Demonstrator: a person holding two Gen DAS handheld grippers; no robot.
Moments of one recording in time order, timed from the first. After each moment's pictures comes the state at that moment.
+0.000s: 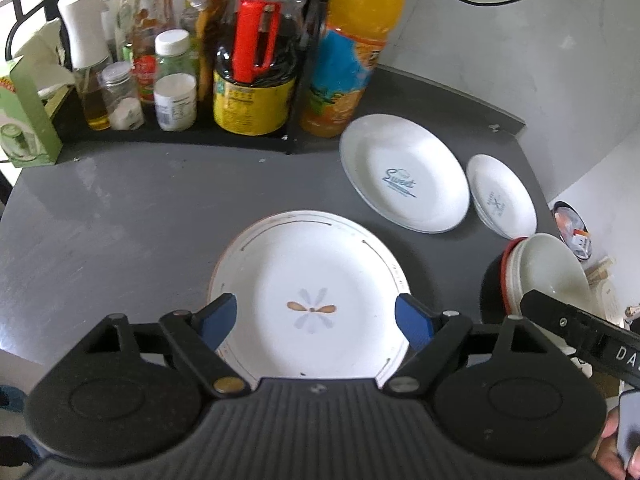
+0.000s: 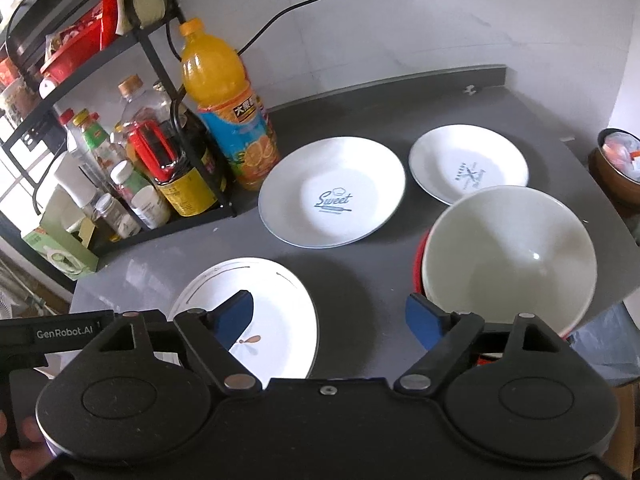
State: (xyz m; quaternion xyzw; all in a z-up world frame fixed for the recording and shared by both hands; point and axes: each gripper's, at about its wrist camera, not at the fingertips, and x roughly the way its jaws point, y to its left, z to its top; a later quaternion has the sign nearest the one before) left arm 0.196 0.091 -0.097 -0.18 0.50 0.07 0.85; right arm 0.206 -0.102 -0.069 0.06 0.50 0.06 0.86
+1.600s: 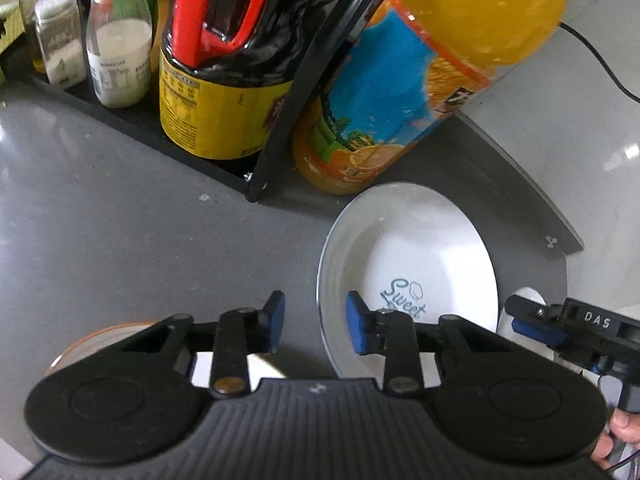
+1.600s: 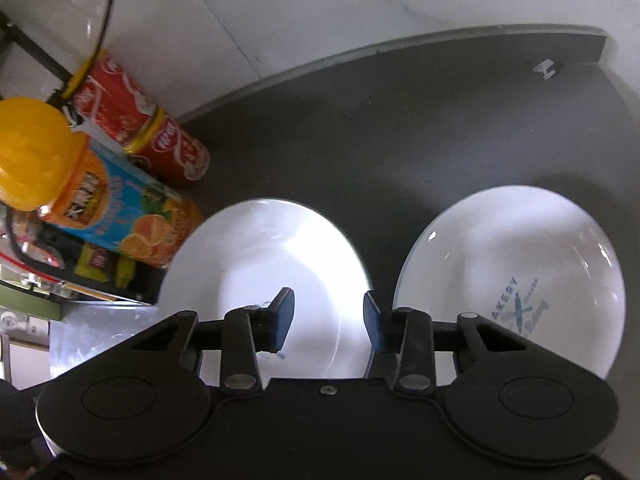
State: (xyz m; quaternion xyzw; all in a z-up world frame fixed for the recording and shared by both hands) left arm 0.361 0.091 -0.188 -0.34 0.49 0.18 0.79; right arm 0.477 -0.161 -0.191 0.08 0.62 0.12 0.77
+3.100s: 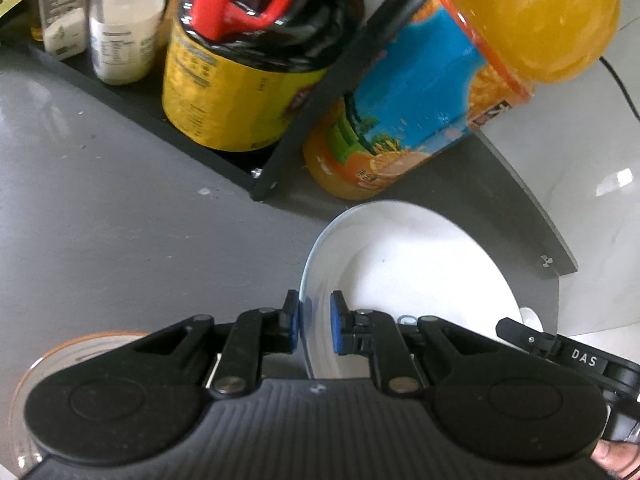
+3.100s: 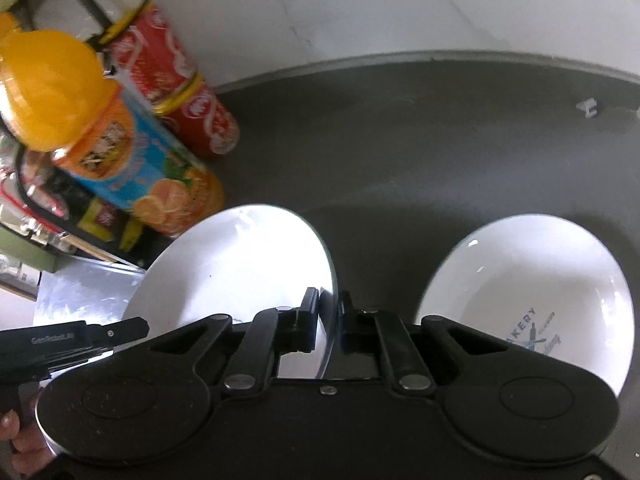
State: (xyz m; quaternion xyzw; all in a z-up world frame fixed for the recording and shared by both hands) left arm 0.356 0.106 -0.207 -0.38 0.47 0.17 0.78; right arm 0.477 -0.134 -0.178 0.01 0.61 0.19 0.77
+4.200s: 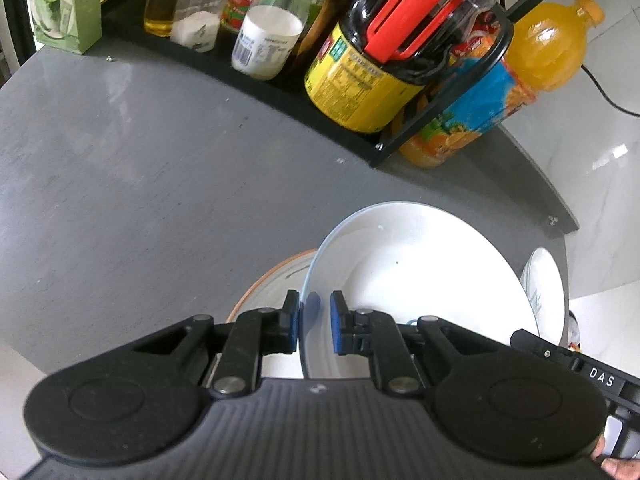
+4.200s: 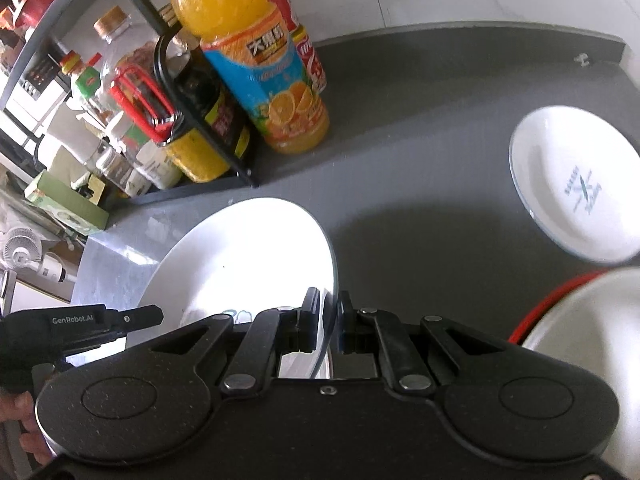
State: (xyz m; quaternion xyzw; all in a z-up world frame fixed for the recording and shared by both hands) left arm 0.223 0.152 -0.181 -0.35 0.48 0.16 0.79; right arm 0.326 -0.074 -0.140 0.04 0.59 0.17 0.78
